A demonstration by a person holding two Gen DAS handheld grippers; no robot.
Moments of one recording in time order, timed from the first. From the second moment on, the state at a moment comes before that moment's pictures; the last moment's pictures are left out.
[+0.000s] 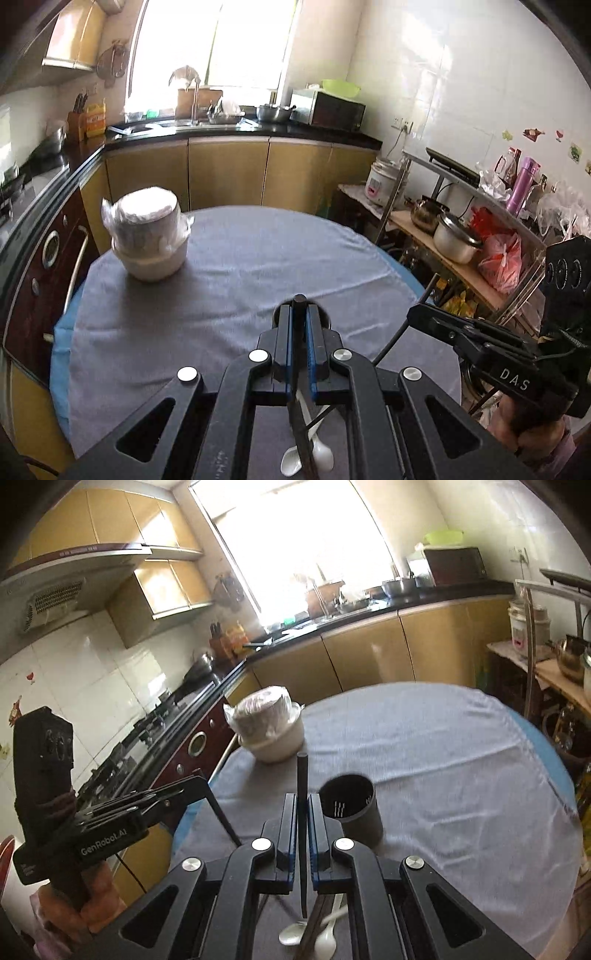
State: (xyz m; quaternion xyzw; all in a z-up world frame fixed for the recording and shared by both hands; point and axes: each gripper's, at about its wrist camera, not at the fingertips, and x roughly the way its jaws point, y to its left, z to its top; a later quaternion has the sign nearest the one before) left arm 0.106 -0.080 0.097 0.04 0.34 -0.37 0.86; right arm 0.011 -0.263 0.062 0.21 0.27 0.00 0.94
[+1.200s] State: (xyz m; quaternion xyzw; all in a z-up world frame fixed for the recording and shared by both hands) left arm 0.241 -0.099 -0.003 0.04 0.49 -0.28 0.83; right arm 0.104 -0.312 0.024 0.23 0.35 -0.03 0.91
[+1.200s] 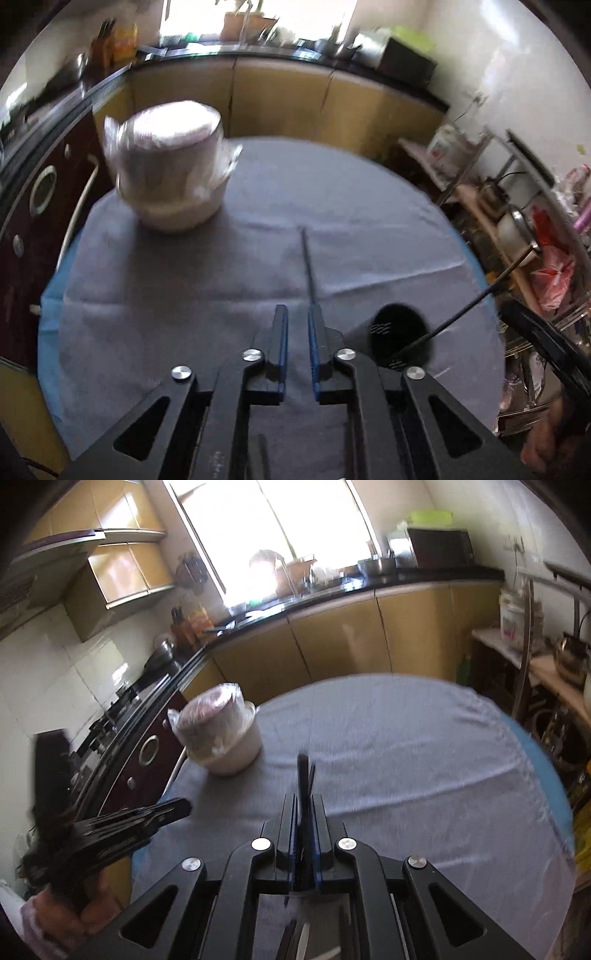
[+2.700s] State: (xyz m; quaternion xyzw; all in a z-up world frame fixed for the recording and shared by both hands) left arm 0.325 -0.213 -0.069 0.09 0.51 -0.20 0.83; right arm -0.058 -0.394 -0.103 0.30 0.36 -0.03 0.88
